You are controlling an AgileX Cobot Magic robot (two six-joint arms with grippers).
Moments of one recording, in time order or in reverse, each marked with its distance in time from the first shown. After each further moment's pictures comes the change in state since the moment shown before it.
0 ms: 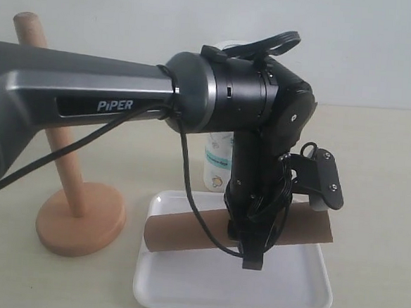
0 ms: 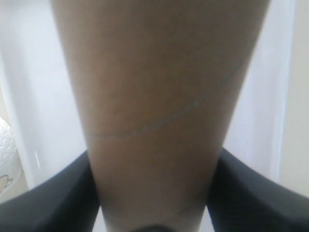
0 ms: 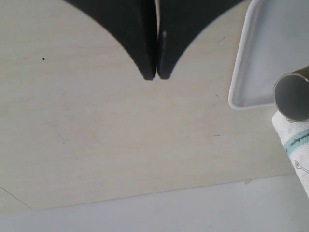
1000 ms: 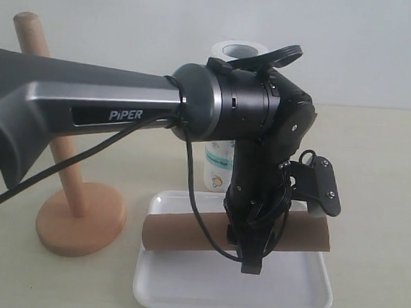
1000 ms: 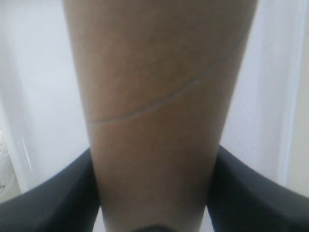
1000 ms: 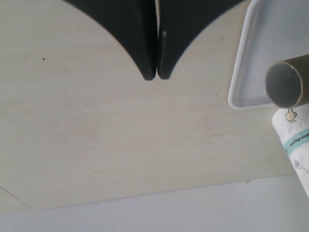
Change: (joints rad) left arm 0.000 0.027 -0.005 0.006 -0.004 0.000; right arm 0.000 0.000 0.000 0.000 0.000 0.000
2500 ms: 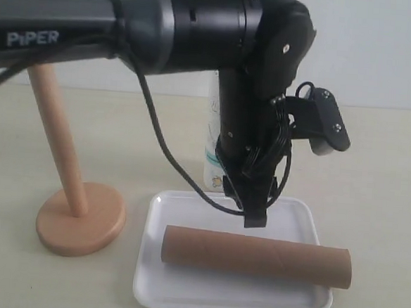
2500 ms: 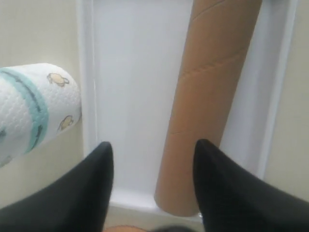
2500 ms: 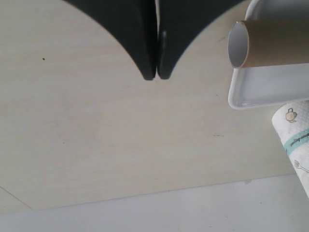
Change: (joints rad) left arm 0.000 -0.189 0.000 0.056 0.072 -0.125; right arm 0.000 0.000 0.000 0.000 0.000 0.000
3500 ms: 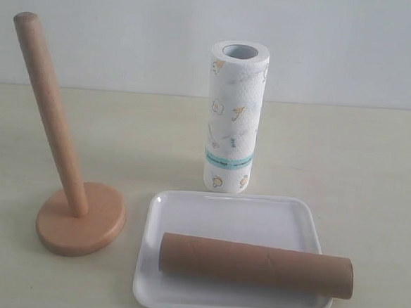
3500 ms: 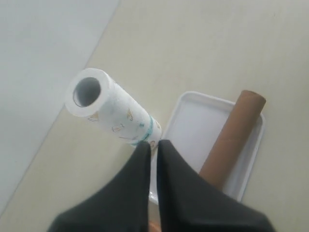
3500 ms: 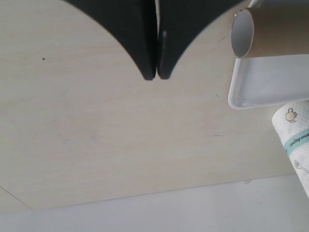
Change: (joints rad) left arm 0.000 -0.628 0.000 -0.004 0.021 -0.247; right arm 0.000 0.000 0.000 0.000 0.000 0.000
